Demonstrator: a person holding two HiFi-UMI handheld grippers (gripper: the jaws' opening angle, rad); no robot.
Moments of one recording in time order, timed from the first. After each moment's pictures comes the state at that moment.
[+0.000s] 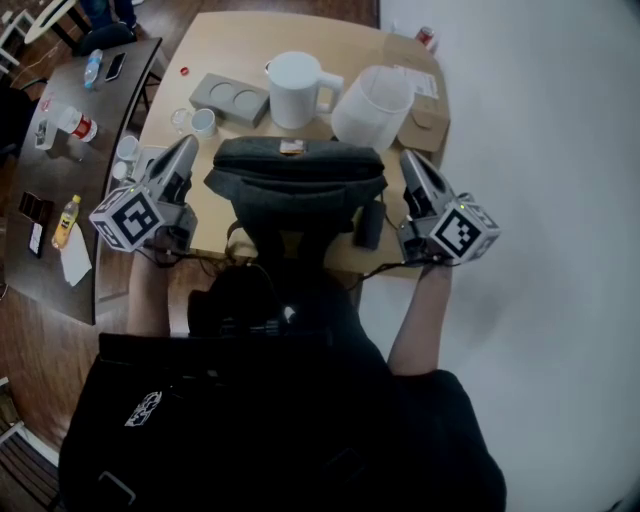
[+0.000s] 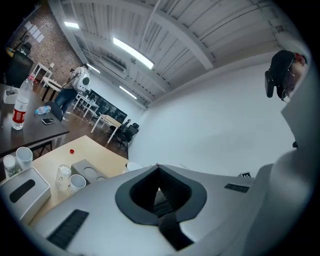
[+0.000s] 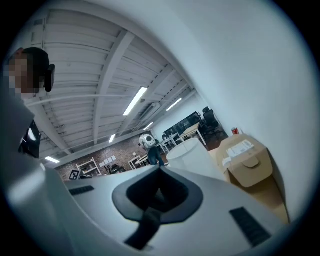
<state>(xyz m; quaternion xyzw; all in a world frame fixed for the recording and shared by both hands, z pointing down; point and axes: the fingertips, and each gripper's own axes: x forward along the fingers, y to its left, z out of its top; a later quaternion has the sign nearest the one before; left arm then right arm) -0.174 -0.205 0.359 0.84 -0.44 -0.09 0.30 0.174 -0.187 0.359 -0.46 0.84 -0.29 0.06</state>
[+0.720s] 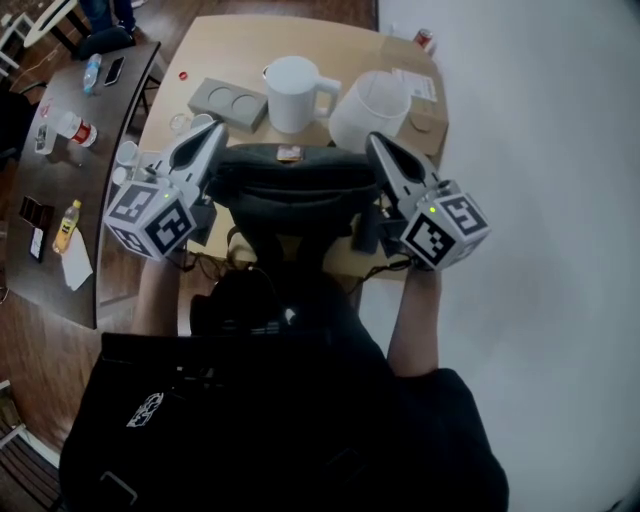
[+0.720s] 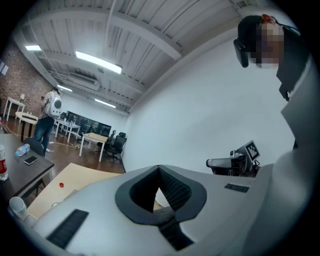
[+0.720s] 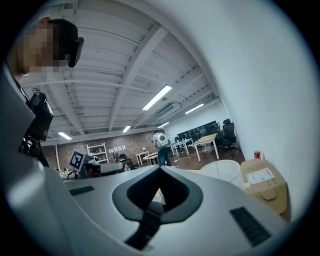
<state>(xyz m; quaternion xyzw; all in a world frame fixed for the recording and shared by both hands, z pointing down) -0.110 -0.210 0.315 0.89 -0.42 -0.02 0.16 0.098 -0.189 0.305 -0.41 0.89 -0.18 0.01</state>
